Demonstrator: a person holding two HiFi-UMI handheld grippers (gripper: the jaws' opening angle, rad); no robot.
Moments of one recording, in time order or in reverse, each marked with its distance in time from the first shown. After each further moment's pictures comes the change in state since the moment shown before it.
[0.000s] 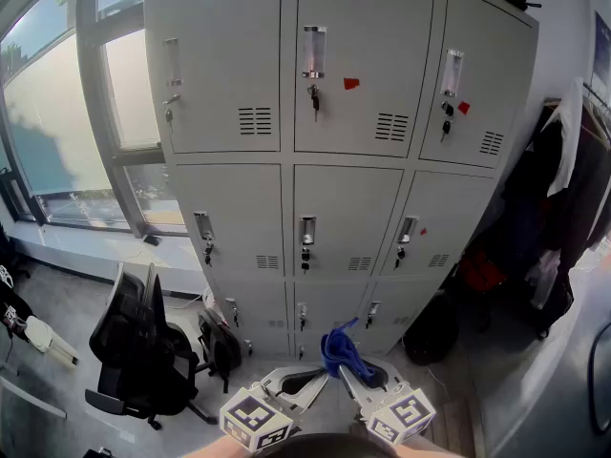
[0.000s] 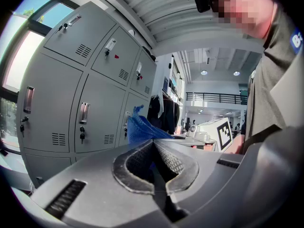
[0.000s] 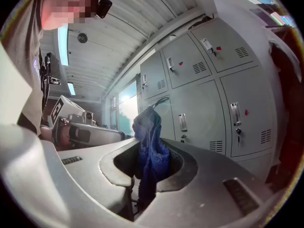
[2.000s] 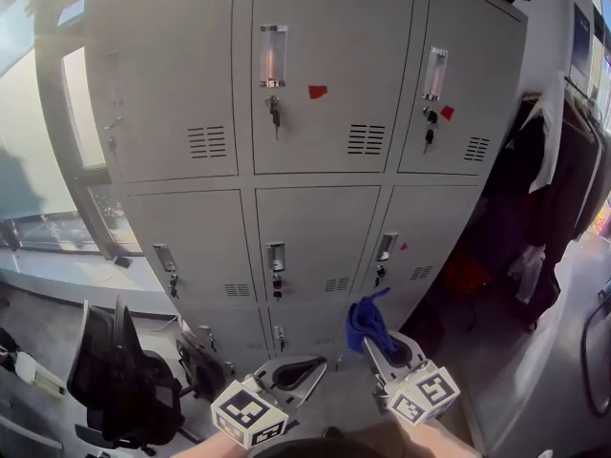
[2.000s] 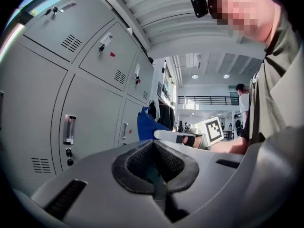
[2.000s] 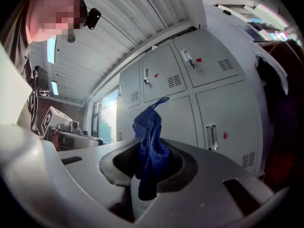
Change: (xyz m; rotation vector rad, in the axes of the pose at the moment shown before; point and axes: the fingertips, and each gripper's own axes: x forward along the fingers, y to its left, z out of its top) left arm 0.073 0.055 0.054 0.050 -0.065 -0.109; right arm 0.017 -0.133 0.063 -0.016 -0.113 -0.196
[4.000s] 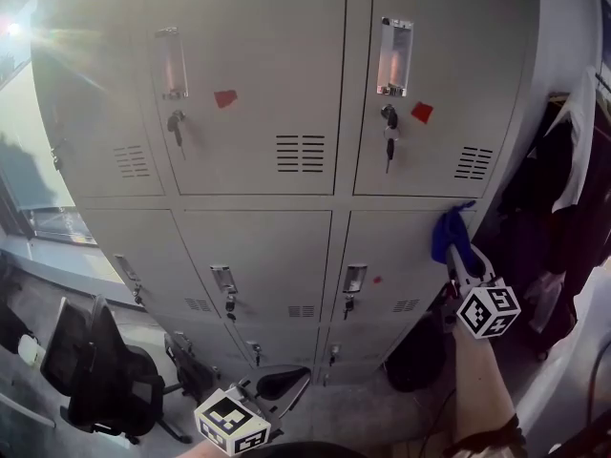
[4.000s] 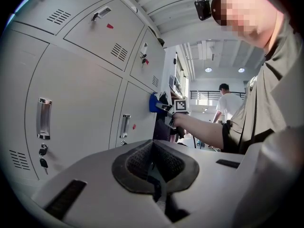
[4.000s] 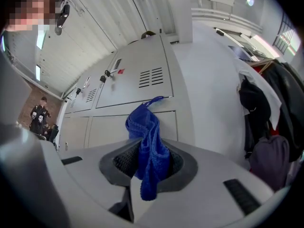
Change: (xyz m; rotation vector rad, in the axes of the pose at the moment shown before) left arm 0.143 0.024 -0.016 -0.044 0.071 0.149; right arm 0.031 -0.380 0.122 -0.106 -0.118 -0.241
